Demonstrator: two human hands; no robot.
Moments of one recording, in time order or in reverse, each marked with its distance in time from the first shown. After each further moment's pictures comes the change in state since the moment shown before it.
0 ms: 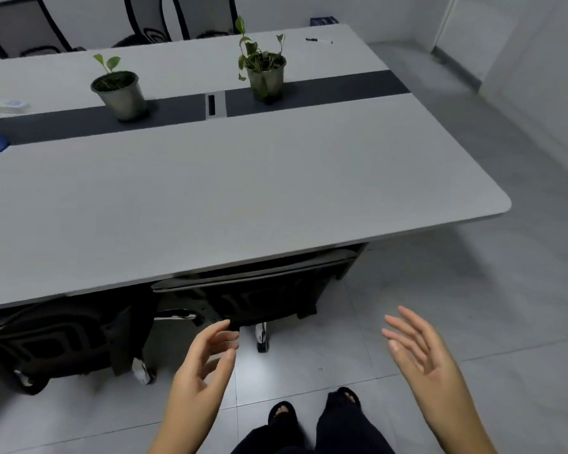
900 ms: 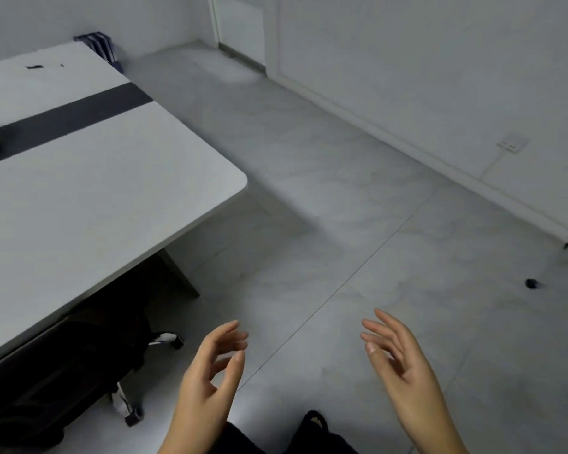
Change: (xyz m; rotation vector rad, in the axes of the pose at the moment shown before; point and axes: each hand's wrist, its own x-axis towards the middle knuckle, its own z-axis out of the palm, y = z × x) left_hand -0.072 0.095 0.372 0.022 -0.574 0.204; right_hand -0.109 0.071 -0.330 0.036 0.581 0.044
